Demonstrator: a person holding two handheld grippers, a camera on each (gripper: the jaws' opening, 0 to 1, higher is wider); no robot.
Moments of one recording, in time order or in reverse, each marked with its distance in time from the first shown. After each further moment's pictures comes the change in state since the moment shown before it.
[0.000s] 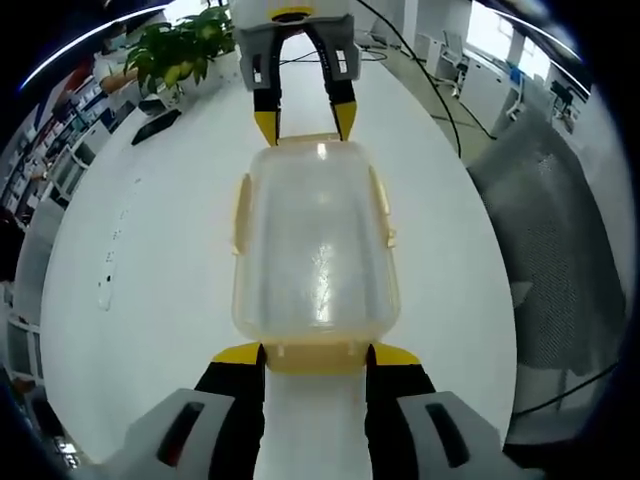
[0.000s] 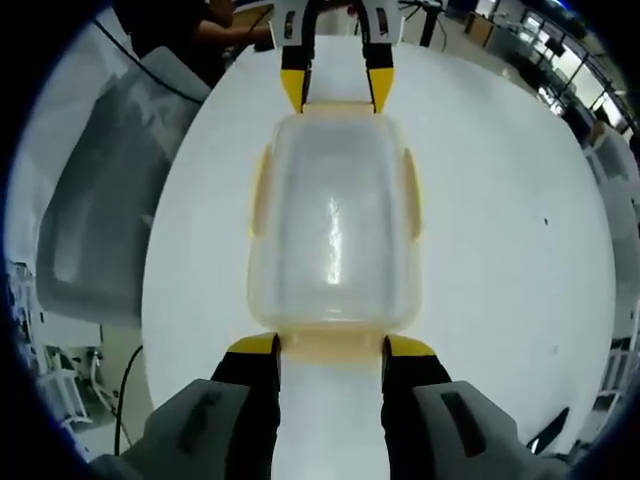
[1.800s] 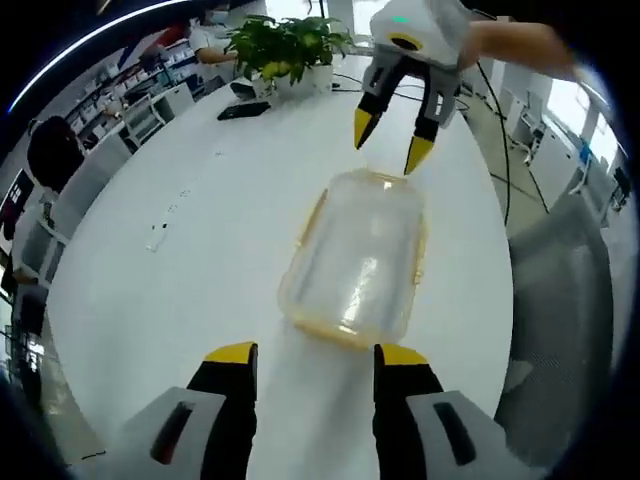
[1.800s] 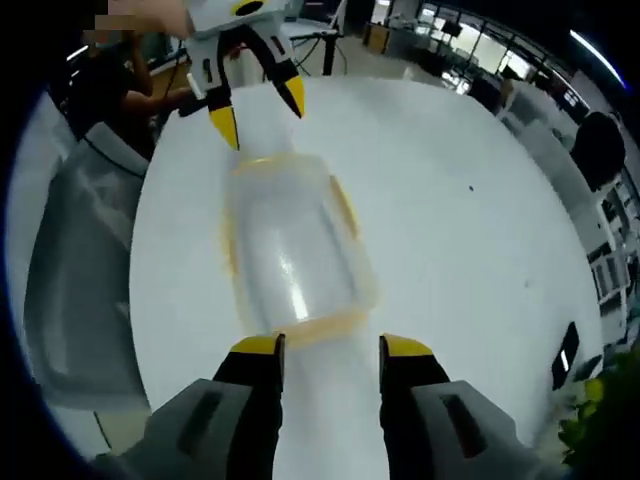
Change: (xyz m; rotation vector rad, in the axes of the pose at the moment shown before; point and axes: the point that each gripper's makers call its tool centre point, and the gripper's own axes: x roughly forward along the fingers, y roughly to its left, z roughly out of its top) left arm -0.034 0.008 -0.002 -0.418 -0.105 0.236; right arm -0.029 0.001 0.005 0.368 -0.228 -0.276
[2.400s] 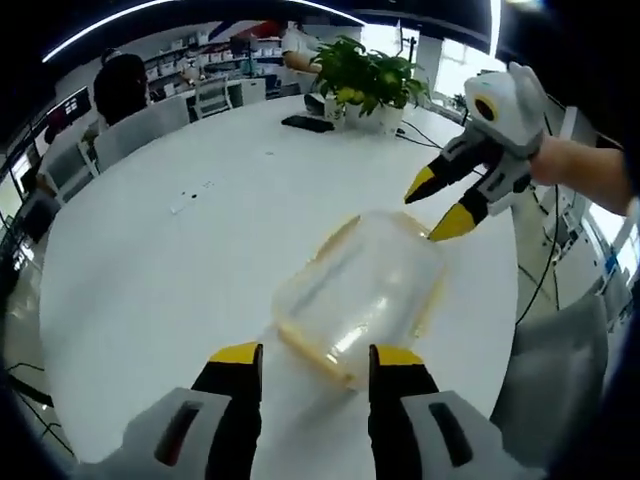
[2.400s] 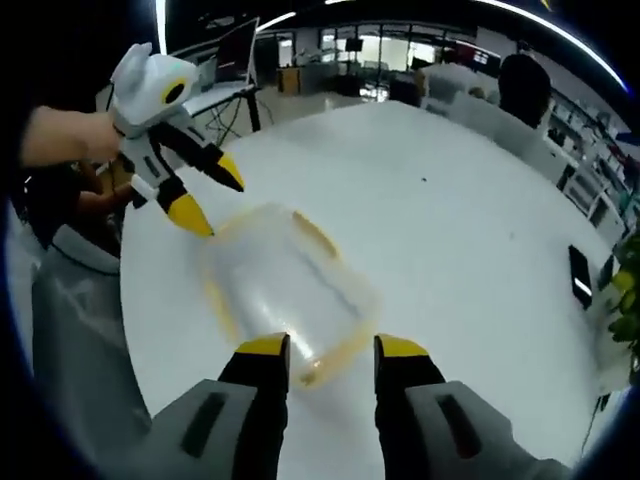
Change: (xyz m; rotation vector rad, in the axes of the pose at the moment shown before) left arm 0.013 -0.013 0.003 -0.335 -0.128 0.062; right arm 0.007 0.002 0.007 0.361 -0.196 -0.104
